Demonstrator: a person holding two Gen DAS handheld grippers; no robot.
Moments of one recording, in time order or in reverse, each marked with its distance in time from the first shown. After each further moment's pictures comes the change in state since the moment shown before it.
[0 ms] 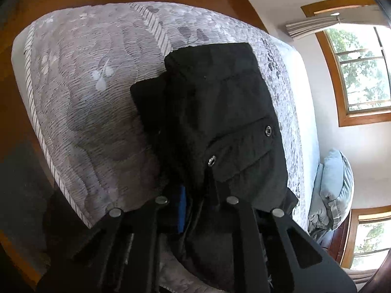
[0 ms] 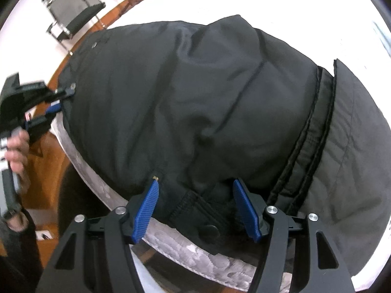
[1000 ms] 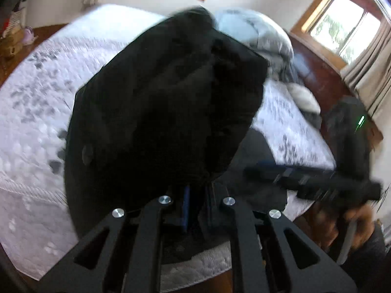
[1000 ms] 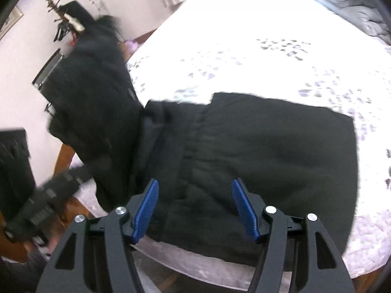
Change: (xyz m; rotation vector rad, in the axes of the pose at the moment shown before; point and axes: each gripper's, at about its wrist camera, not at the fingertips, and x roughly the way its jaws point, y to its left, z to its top) left arm 0.051 -0.208 -0.231 1.085 0.213 -0.244; right arm -0.122 -0.146 -0.043 0.321 -0.304 0.071
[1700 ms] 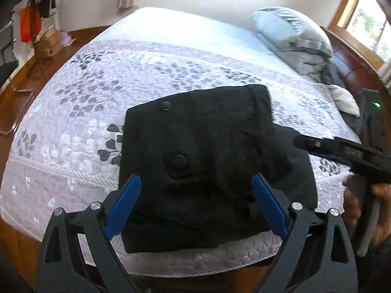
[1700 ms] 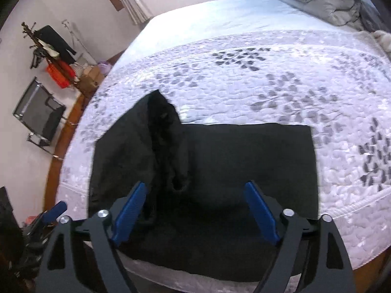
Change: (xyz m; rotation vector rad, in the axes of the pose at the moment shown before) left arm -0.030 -0.005 0.003 -0.062 0.000 0.301; right arm -0.008 -0.033 0.023 0.109 -0.036 -0.034
